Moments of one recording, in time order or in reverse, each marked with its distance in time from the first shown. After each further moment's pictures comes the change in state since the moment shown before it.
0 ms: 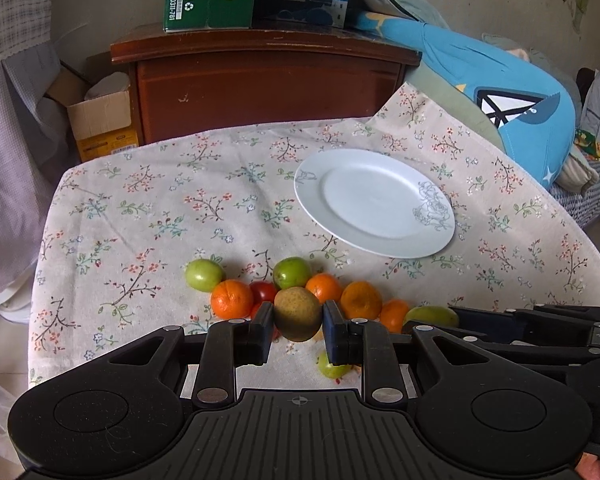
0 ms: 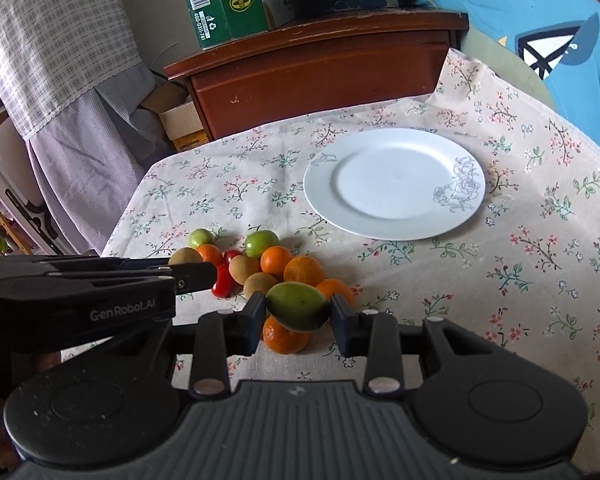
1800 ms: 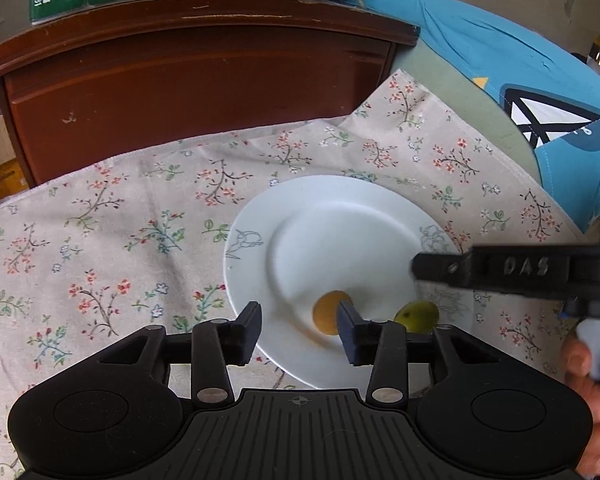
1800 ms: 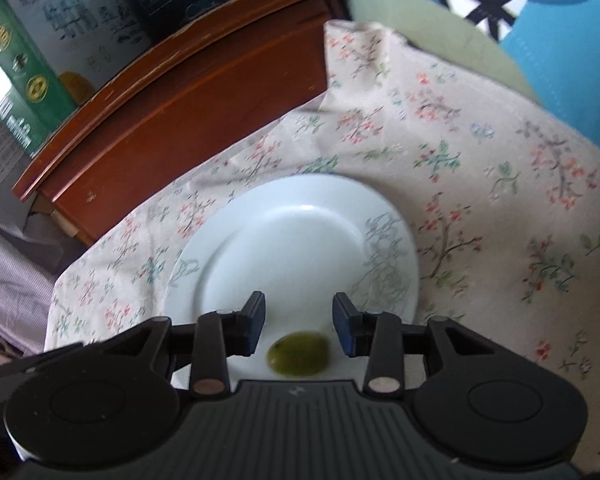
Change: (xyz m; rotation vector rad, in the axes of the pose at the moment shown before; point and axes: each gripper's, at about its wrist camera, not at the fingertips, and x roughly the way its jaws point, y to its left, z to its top) left arm 0.134 -0.024 0.084 0.033 0.075 -0.090; right arm 0.094 -0.134 0.101 0.317 0.014 -0.112
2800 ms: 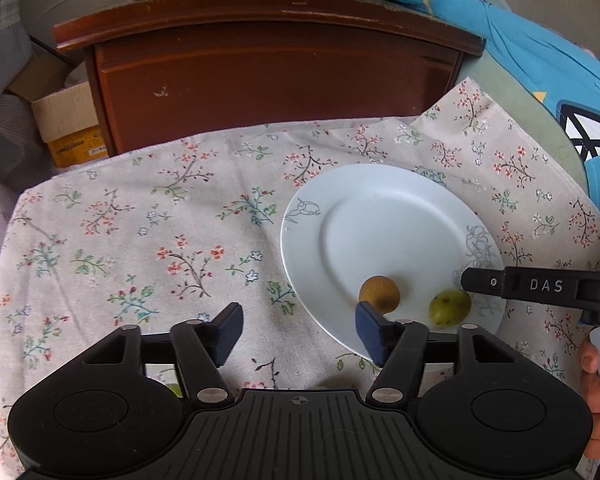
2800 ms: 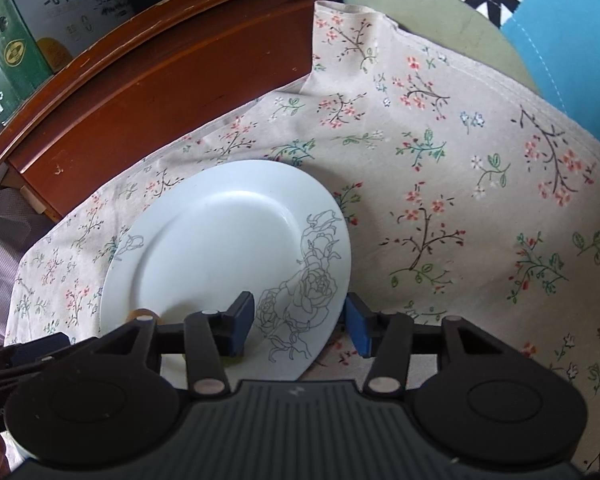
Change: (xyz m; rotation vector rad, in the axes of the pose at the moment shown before) left arm -0.028 0.029 -0.013 -0.087 0.017 0.141; right arm 0.017 0.008 -0.012 -0.078 0.066 -0.051
